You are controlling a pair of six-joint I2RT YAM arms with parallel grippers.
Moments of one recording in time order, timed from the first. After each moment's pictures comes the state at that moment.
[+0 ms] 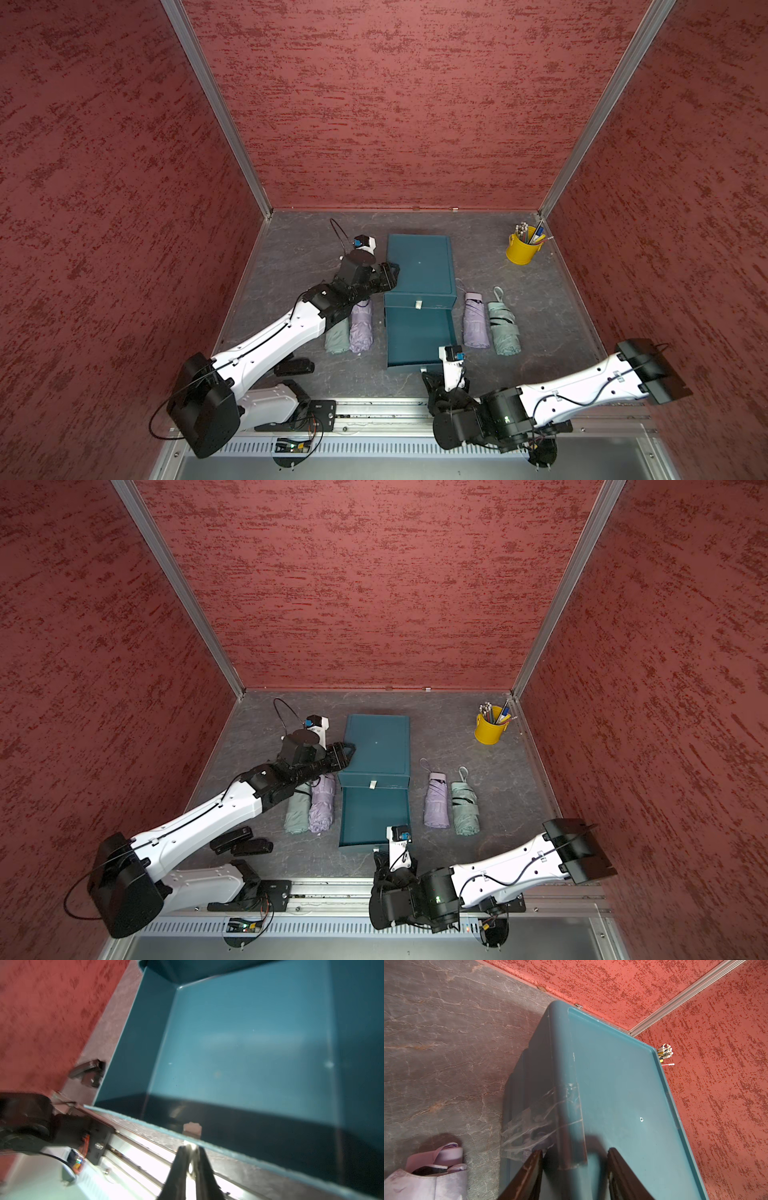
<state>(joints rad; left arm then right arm) -0.67 1.23 0.92 -0.22 -0.04 -0.76 1.79 1.15 0.60 -0.44 0.82 1.45</state>
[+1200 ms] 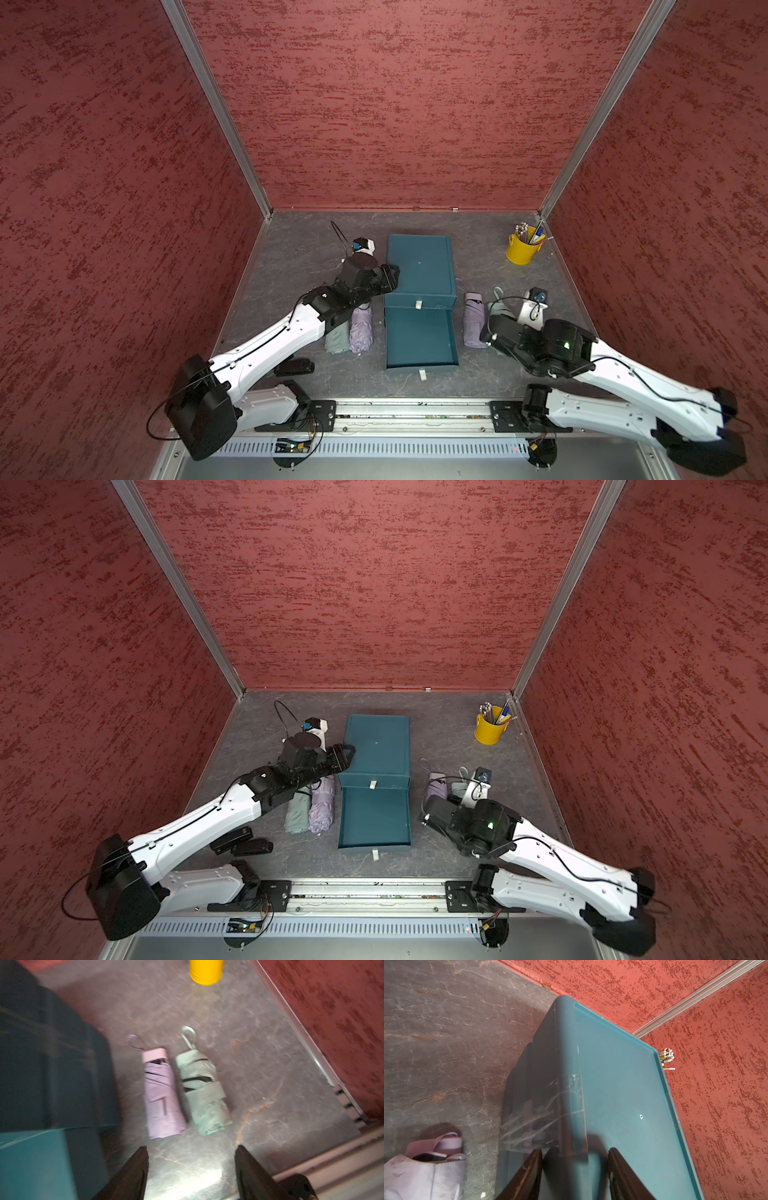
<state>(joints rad) -0.70 1.21 0.92 -0.26 -0.08 -0.81 0.96 0.87 0.94 -1.44 0.65 1.32</state>
